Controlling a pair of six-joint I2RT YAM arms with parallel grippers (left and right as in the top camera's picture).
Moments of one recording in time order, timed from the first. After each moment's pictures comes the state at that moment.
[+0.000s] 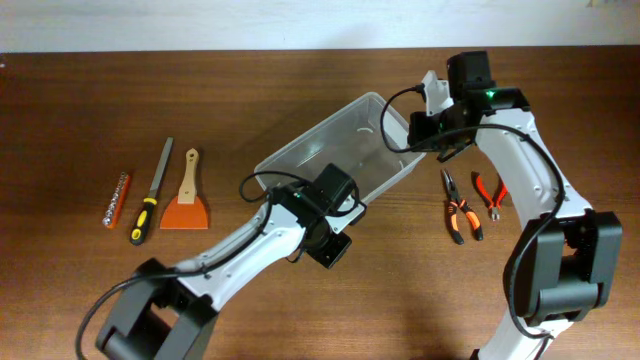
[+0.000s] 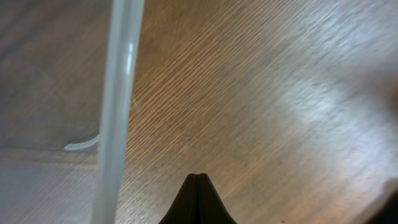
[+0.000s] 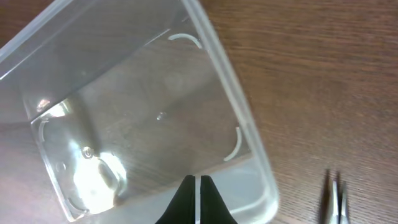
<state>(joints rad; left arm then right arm) -0.70 1.74 1.16 -0.79 0.17 0.03 0.10 1.94 1.62 -0.88 -0.32 0.03</state>
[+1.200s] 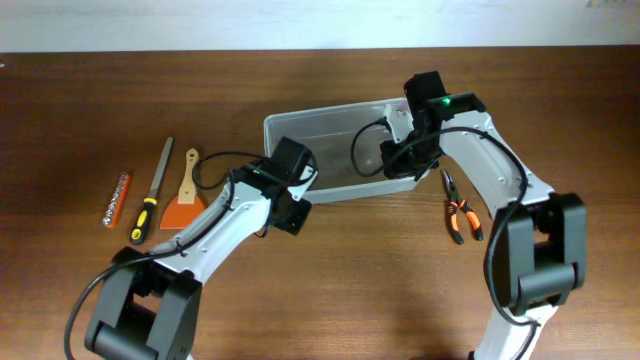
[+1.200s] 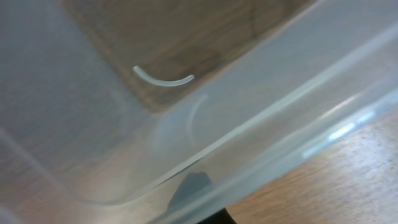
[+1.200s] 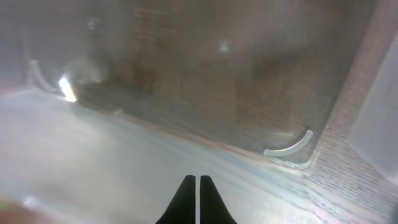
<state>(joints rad) -0.47 1.75 1.16 -0.73 -0.02 0.02 0.21 2.00 1.62 -1.02 -0.31 -0.06</state>
